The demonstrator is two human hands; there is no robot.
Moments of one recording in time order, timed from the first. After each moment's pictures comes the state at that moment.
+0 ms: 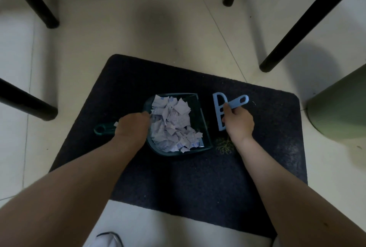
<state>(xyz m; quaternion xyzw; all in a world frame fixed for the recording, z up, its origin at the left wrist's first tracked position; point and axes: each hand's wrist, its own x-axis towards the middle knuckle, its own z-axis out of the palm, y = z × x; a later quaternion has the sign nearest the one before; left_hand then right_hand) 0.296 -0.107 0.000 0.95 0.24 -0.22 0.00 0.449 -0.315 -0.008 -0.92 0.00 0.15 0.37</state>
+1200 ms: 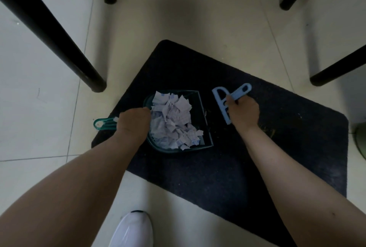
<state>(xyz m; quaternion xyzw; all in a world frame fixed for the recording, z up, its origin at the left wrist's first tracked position) 0.195 -0.035 -0.017 0.91 0.33 -0.24 -0.01 0.408 -0.200 -0.028 -0.93 -0.15 0.14 0.31</state>
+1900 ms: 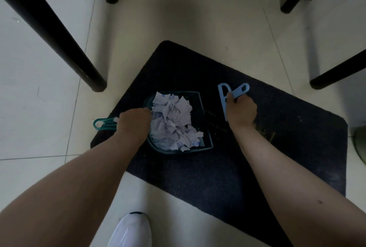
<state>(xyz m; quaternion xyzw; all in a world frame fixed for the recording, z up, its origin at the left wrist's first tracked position) 0.194 -0.035 -0.013 0.92 0.32 -0.23 -0.01 0.404 -0.186 -0.028 -0.93 -0.11 0.09 0.33</state>
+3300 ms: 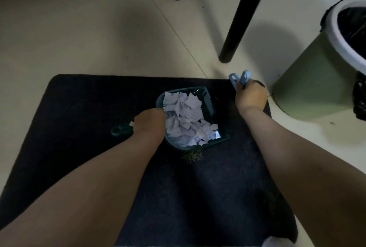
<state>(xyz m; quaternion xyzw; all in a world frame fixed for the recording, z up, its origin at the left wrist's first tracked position) 0.443 -0.219 -0.014 0.95 0.20 -0.23 0.03 0.595 -0.414 -0.024 -0.98 0.05 0.01 0.21</state>
